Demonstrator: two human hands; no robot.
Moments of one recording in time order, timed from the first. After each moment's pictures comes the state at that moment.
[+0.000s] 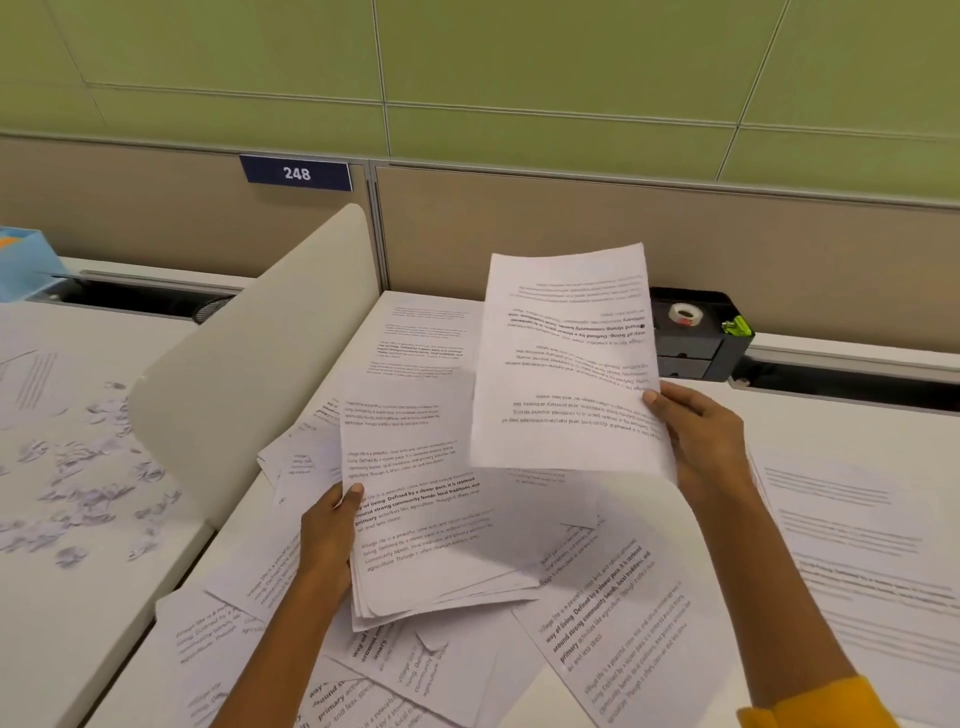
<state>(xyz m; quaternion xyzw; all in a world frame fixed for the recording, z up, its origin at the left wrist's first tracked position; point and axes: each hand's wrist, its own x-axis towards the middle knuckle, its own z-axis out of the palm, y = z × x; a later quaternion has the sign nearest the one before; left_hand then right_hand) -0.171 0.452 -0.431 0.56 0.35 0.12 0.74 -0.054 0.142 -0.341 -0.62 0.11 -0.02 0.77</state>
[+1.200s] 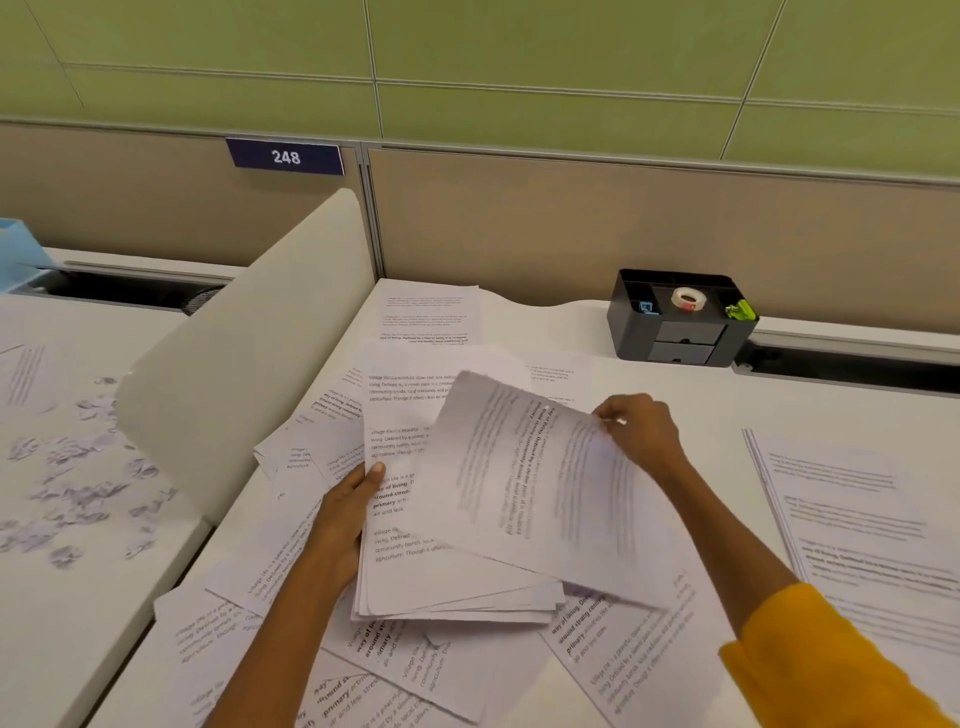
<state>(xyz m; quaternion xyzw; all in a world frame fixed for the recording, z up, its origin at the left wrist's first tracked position) -0.159 0.454 -0.430 0.52 0.29 0.02 0.81 -0.010 0.166 -0.391 -0.96 -0.01 0.02 0.29</state>
